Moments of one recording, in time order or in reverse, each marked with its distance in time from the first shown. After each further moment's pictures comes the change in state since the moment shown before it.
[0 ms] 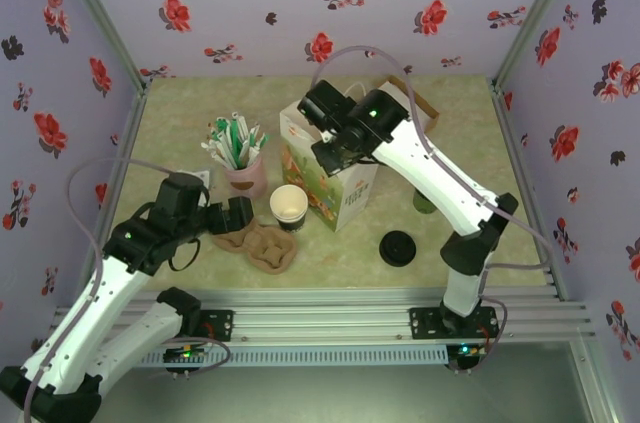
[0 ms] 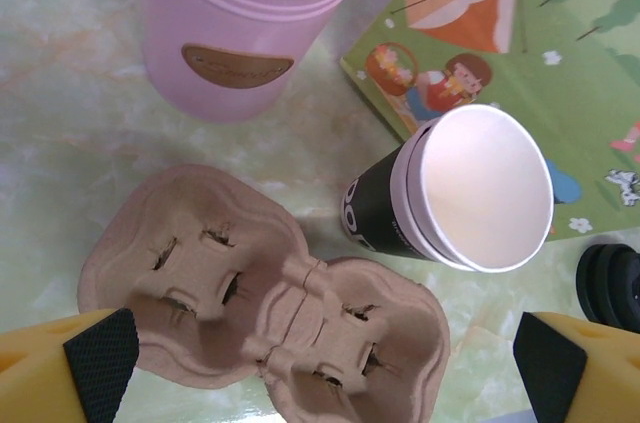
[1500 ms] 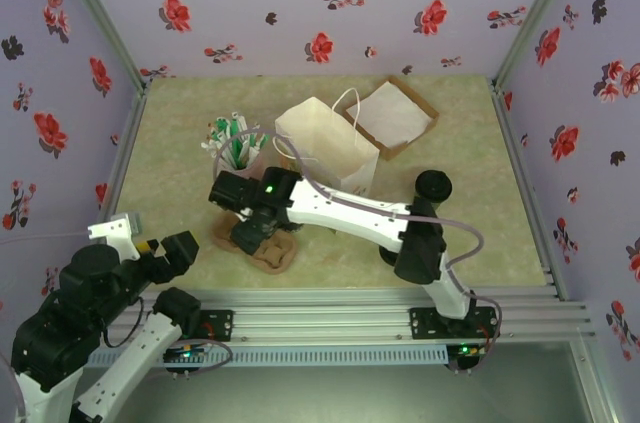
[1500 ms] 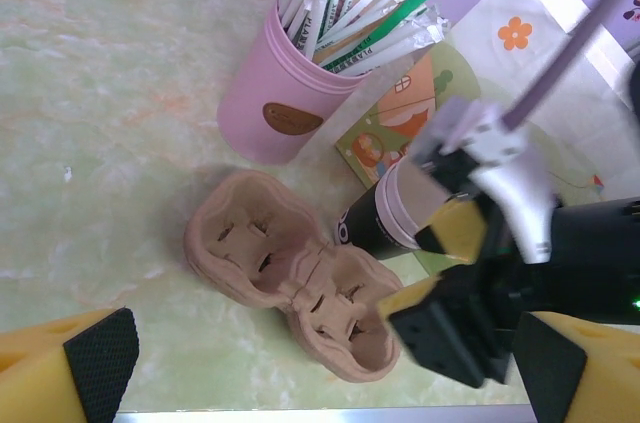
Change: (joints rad) left arm 0.000 -0.465 0.208 -0.378 -0.127 -0.101; right arm 0.356 0.310 -0.065 0.287 -0.139 -0.021
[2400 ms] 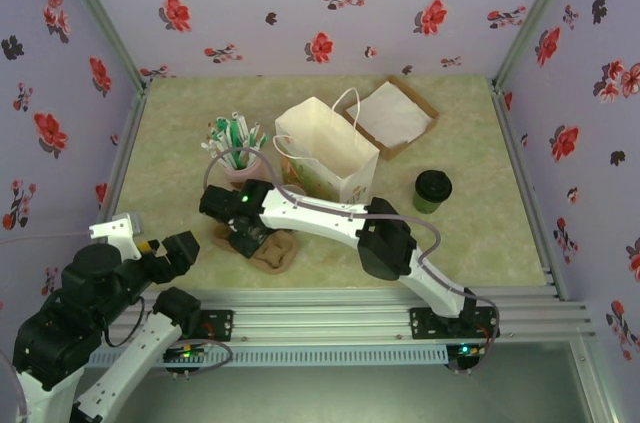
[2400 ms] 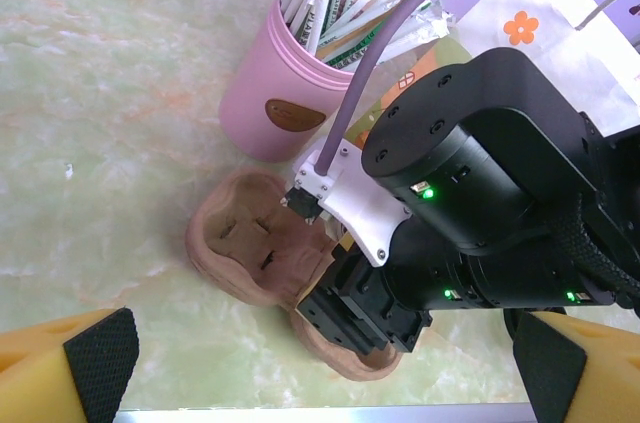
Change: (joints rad) left arm 0.000 0.000 -0.010 0.001 0.000 0.003; right arm -0.012 0.204 0.081 0.024 0.001 -0.042
